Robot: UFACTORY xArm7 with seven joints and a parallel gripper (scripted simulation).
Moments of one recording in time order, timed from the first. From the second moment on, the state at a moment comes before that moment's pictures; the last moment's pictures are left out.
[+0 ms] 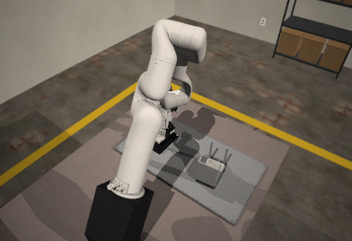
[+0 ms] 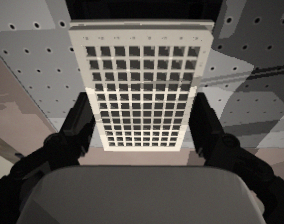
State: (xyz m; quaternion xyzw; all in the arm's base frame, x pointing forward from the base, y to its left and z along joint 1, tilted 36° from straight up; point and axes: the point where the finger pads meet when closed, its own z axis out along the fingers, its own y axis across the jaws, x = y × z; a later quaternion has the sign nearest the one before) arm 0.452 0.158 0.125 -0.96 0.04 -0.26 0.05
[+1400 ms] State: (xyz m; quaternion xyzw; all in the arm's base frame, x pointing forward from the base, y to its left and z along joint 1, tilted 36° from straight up) arm 0.468 0.160 0.102 -0.95 0.05 -0.31 0.03
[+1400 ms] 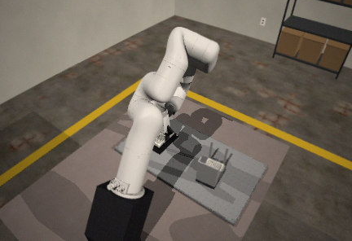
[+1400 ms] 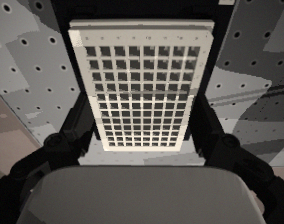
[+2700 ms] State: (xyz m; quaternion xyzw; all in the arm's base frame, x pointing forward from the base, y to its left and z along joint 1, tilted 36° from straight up) arm 0.471 0.160 0.098 -0.95 0.05 -0.31 0.03
